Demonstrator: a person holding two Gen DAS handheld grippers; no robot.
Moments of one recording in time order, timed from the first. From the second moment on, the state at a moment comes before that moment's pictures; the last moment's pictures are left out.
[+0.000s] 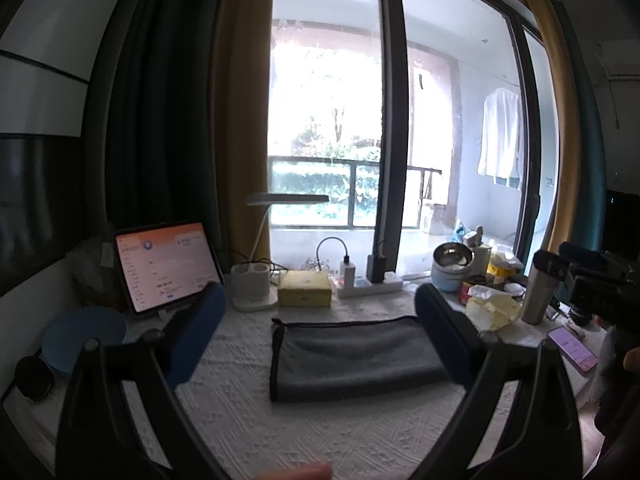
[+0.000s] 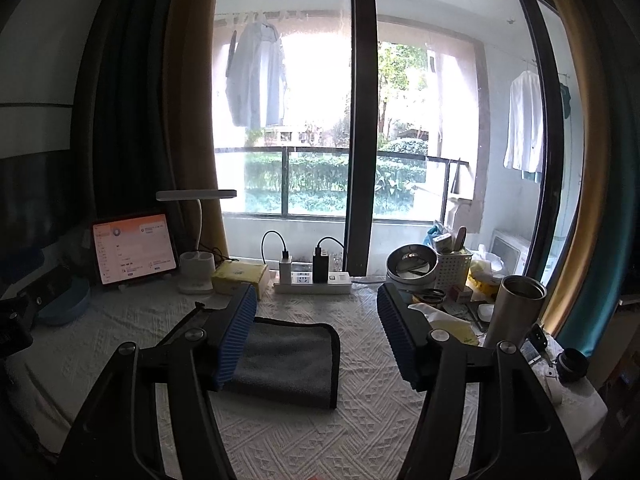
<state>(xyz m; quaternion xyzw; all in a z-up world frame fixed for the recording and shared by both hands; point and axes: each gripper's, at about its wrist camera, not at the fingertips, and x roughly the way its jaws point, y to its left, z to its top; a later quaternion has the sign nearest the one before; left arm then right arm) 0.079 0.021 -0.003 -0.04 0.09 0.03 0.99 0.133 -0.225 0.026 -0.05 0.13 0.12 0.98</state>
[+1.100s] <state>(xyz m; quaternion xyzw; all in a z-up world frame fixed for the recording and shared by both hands) 0.082 0.020 -0.001 -0.05 0.10 0.02 0.99 0.133 -0.227 0.028 -0.05 0.13 0.12 0.98</state>
